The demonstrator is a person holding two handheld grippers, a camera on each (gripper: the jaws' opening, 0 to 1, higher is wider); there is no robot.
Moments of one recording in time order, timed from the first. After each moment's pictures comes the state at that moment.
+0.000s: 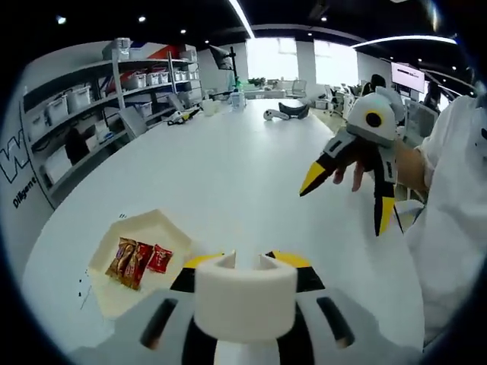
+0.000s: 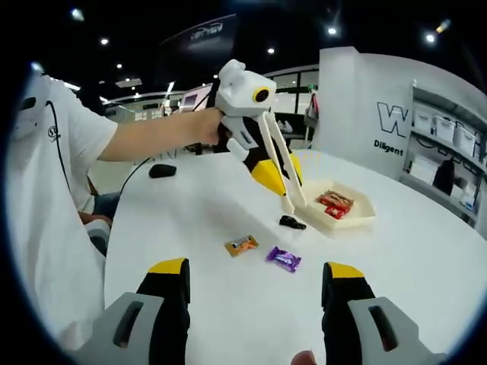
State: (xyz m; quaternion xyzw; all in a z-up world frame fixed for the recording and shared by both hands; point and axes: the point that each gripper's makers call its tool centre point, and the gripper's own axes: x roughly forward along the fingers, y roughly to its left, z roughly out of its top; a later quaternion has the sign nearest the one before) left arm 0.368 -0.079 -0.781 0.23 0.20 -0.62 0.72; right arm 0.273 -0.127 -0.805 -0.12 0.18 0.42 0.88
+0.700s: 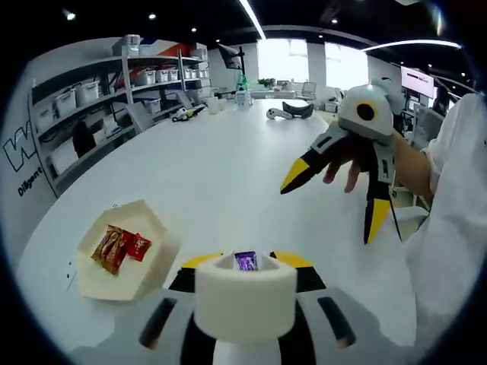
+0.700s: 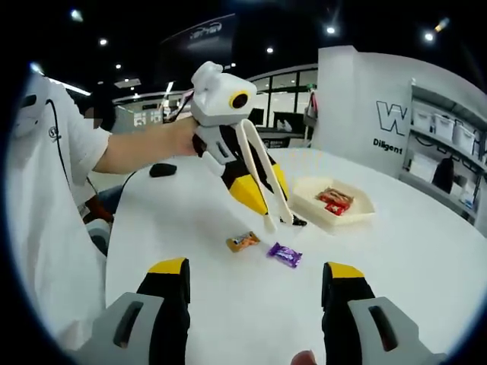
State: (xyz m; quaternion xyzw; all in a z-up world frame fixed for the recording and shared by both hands) left arm 0.340 -0.088 -0.799 0.21 0.21 -0.60 0.74; right arm 0.269 -0.129 -0.809 -0.12 0.18 0.42 0.88
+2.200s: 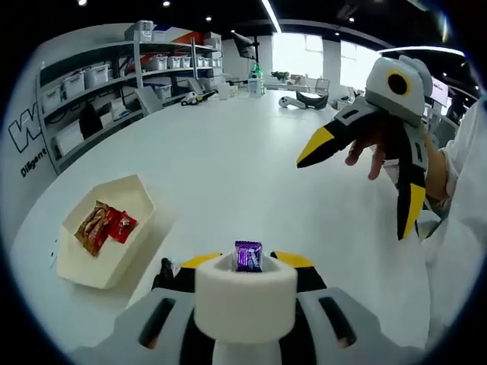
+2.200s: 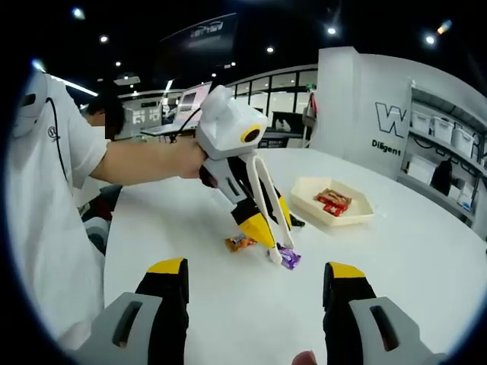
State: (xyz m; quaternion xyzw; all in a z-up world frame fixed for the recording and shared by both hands) left arm 0.348 -0.100 -0.840 0.21 0.24 -0.58 0.75; right arm 0.269 -0.129 -0.807 -0.13 0.18 0.41 0.88
